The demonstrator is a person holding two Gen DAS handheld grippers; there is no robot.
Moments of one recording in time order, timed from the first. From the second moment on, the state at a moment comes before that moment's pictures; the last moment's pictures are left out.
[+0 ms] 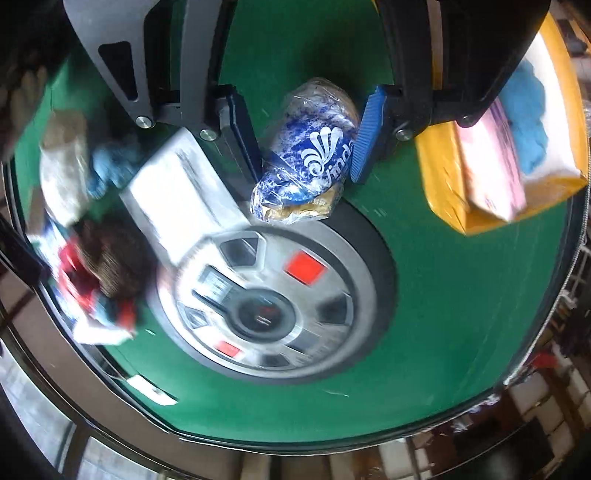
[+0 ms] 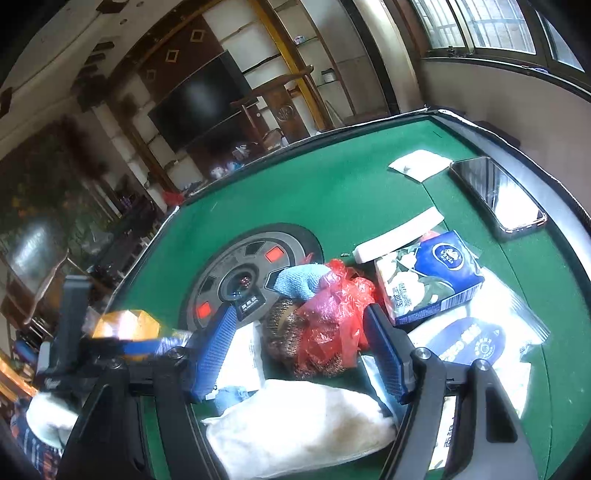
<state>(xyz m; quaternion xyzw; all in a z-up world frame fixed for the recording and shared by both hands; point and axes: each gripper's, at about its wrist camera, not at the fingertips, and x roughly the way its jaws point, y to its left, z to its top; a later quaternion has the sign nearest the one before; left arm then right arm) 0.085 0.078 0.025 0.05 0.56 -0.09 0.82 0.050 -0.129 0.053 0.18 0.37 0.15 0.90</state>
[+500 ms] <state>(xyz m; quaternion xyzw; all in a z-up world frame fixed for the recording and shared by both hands) 0.061 0.062 0.012 0.06 0.53 -0.05 0.84 0.045 -0.132 0.052 0.18 0.37 0.14 0.90</state>
